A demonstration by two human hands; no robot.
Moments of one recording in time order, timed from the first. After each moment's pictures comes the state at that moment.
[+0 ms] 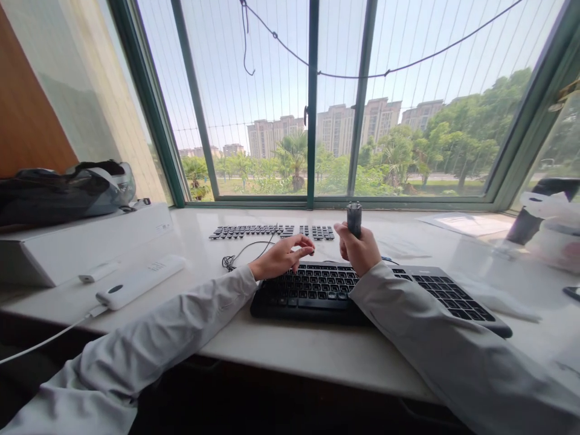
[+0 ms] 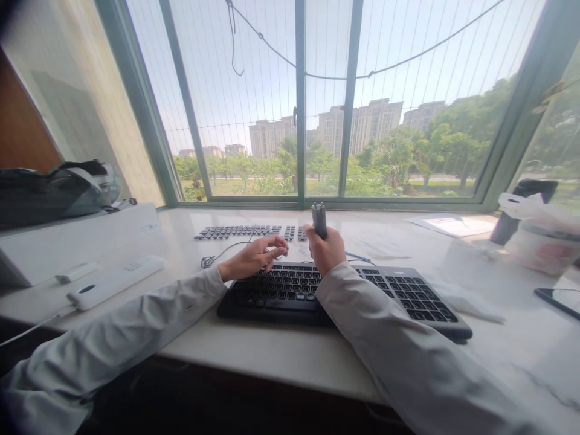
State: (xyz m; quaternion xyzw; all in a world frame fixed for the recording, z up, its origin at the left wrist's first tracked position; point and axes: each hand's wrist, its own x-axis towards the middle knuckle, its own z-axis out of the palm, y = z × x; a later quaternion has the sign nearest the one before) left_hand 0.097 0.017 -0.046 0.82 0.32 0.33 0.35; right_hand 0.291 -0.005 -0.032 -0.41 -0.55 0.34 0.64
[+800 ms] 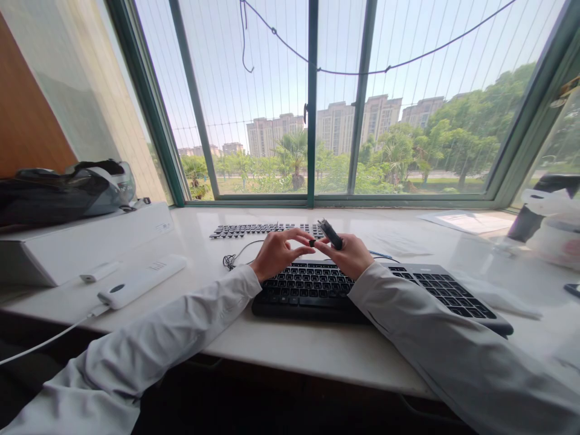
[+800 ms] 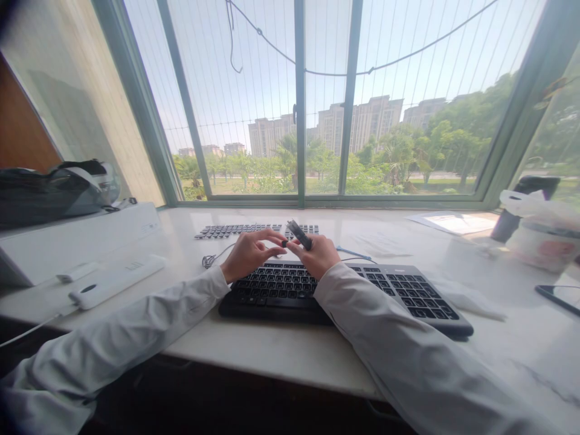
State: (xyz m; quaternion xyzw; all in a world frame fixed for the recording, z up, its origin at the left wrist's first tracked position) left_hand 0.096 0.009 -0.046 0.80 0.36 0.45 0.16; right_hand 0.293 0.002 -0.045 -0.49 -0.74 0.16 0.43
